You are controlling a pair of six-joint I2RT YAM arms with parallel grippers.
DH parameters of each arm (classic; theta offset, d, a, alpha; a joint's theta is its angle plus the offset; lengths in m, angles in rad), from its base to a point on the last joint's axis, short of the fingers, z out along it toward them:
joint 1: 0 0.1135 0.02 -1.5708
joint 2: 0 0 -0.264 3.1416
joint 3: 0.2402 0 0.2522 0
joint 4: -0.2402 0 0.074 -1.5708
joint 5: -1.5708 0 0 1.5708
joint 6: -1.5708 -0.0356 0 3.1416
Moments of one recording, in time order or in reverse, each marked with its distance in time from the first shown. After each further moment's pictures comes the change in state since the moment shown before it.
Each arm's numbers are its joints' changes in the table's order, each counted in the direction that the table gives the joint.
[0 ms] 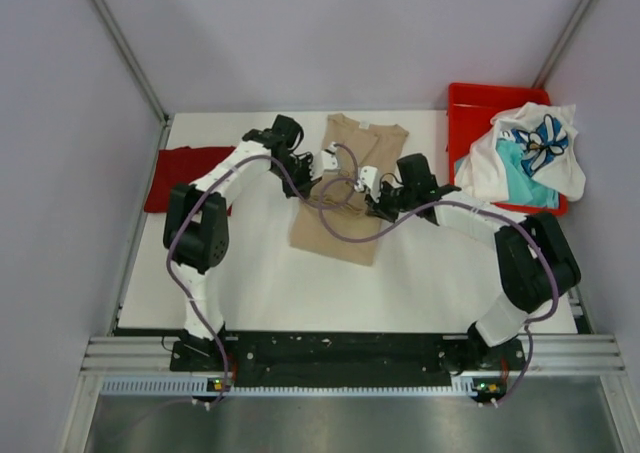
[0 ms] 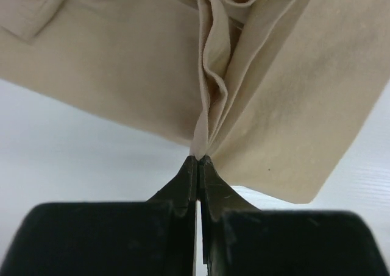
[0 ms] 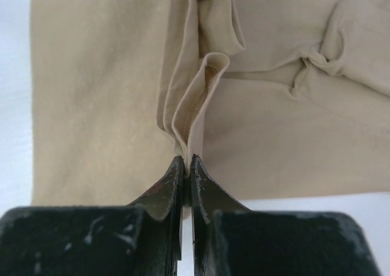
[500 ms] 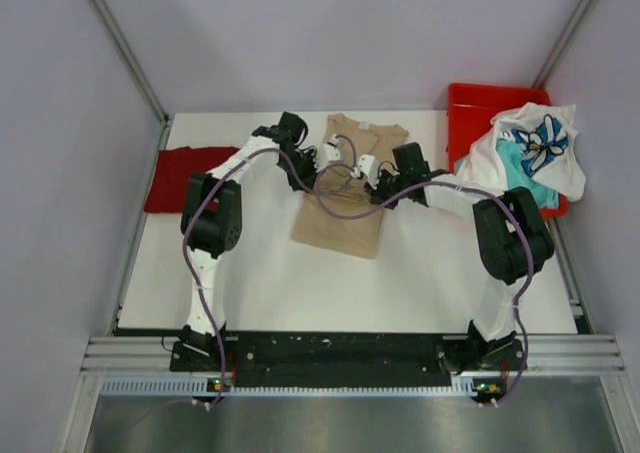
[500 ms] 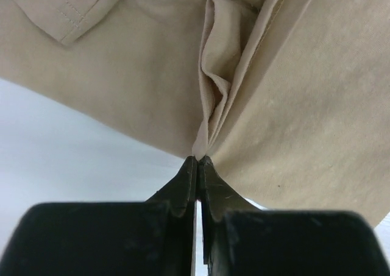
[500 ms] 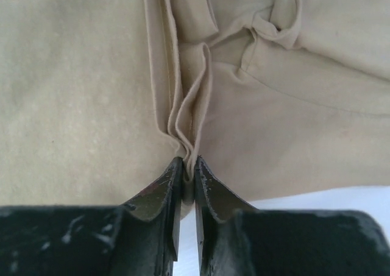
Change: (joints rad) left arm 0.021 0.233 0.206 0.048 0.026 0.066; right arm -0.077 0.252 0.200 -0.022 -0.060 0.052
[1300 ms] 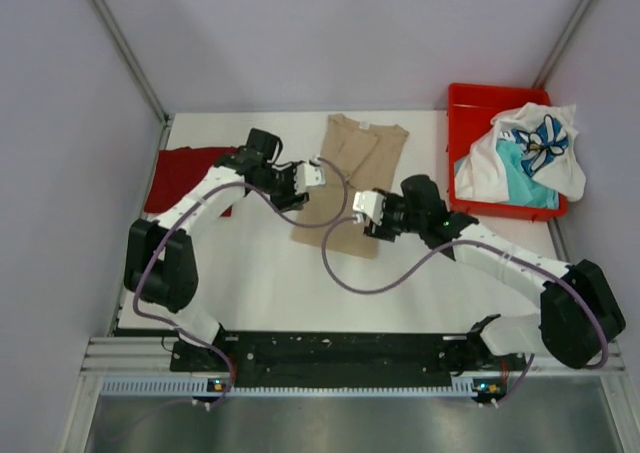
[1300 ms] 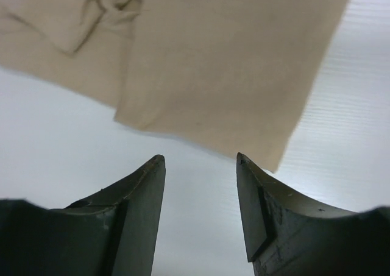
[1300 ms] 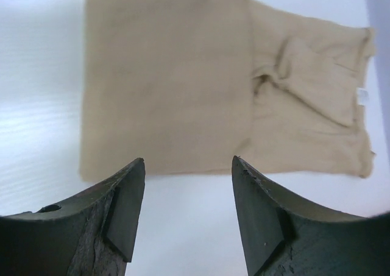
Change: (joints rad) left arm 0.019 -0.483 -0.450 0.179 -0.069 -0.083; right arm 0.156 -0.516 -0.315 0.062 -0.167 0.045
